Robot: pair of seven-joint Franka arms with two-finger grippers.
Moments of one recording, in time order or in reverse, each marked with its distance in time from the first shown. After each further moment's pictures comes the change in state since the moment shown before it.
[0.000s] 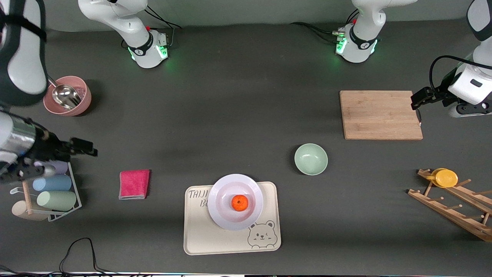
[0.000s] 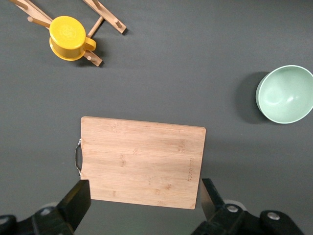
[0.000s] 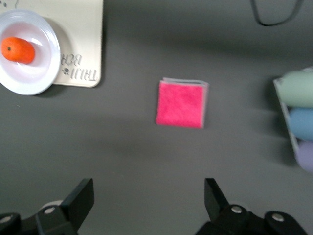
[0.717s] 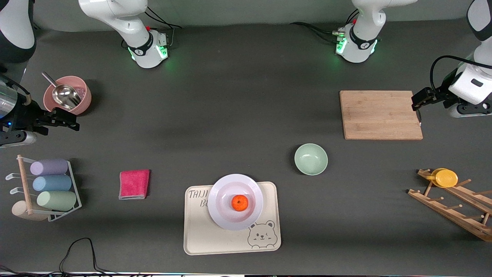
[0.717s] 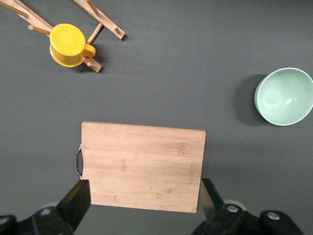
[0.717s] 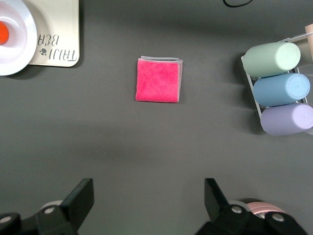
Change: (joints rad) left arm 0.000 0.000 0.001 0.000 0.000 0.017 0.018; right arm -0.094 -0.133 0.115 -0.095 -0.120 -0.038 0.058
